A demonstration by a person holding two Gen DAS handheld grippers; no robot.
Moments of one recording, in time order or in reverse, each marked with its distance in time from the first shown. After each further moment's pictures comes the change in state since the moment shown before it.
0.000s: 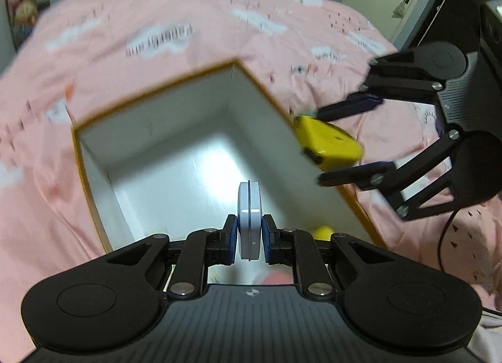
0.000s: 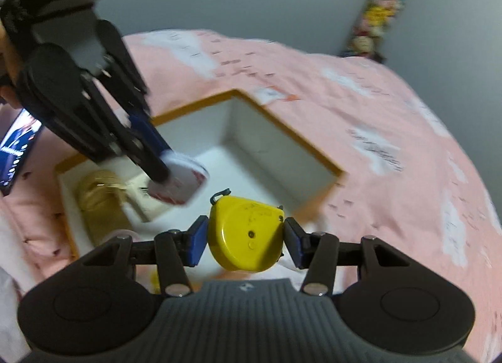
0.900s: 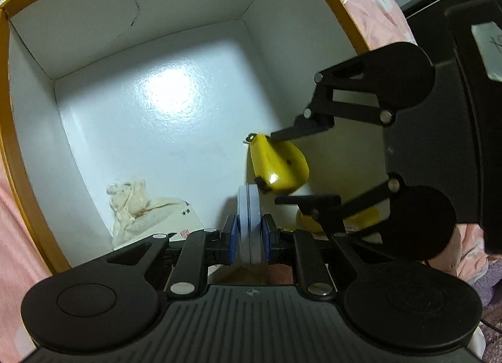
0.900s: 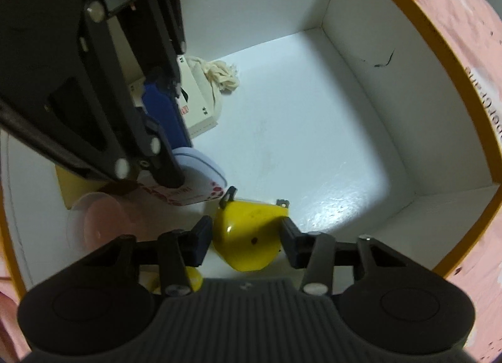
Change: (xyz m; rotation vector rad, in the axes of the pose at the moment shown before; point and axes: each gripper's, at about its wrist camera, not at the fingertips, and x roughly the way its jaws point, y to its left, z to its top) left arm 0.101 0.070 0.027 -0.132 0.326 -0.230; right arm 0.169 0.022 0.012 -0.145 0.501 0.206
